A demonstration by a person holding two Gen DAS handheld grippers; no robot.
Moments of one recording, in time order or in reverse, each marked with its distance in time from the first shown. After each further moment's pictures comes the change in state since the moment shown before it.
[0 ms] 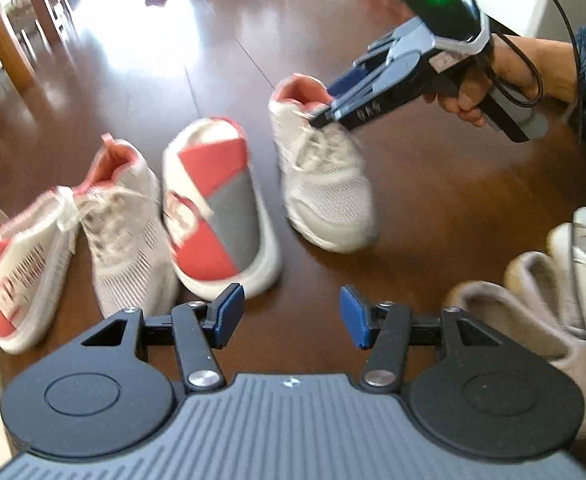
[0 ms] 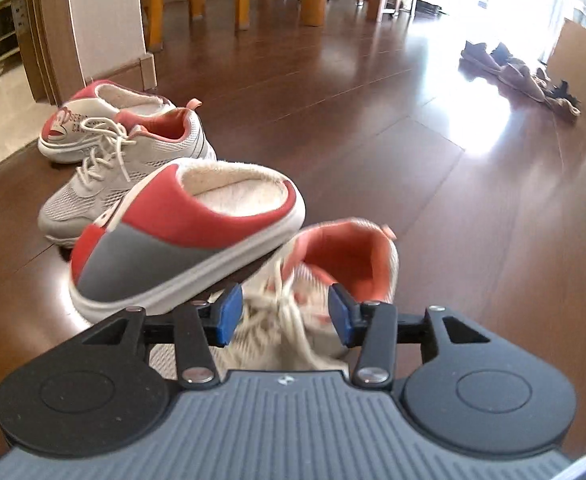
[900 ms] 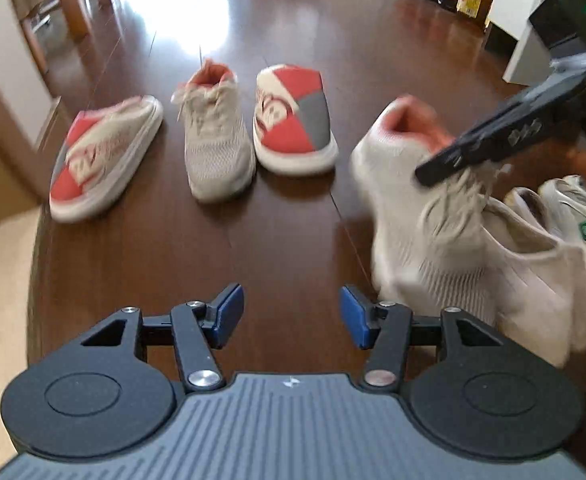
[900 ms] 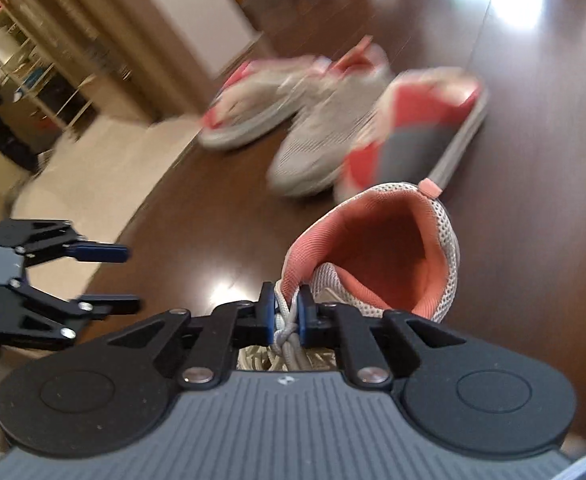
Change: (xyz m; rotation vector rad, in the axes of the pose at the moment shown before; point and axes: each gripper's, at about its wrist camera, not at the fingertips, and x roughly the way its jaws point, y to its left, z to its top) left arm -0.113 0.045 -0.172 -0.158 0.002 -0.044; right arm -0.103 0.191 -0.049 0.369 0.136 0.425
